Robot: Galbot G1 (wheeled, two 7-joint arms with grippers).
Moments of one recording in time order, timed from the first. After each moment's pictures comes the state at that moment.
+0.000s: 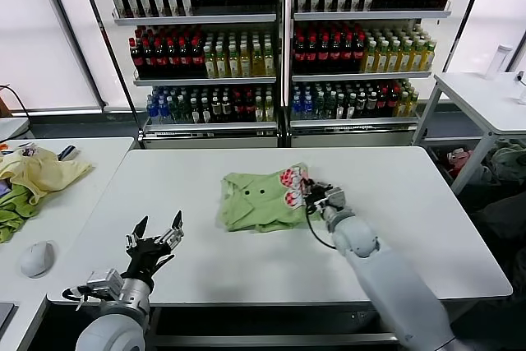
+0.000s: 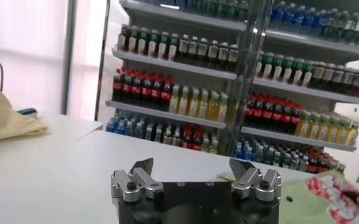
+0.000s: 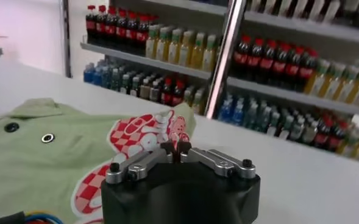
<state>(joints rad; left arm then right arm) 1.41 -1.19 -0.47 -2.15 -0.57 0.28 -0.32 -0.62 1.16 0.01 1.36 0.32 -0.30 0.00</state>
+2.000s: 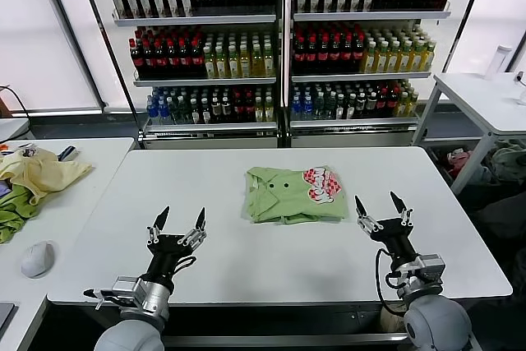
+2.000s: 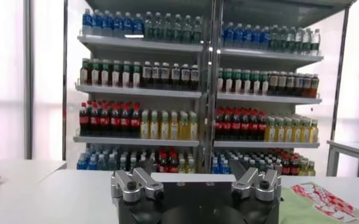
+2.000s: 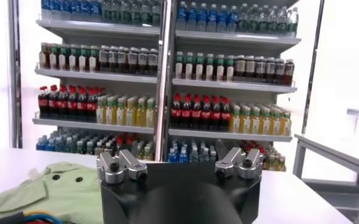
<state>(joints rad) 1.42 -1.24 -0.40 -2.16 -0.33 0.20 -0.21 -1.32 1.13 0.51 2.00 0.33 -0.12 0.06</state>
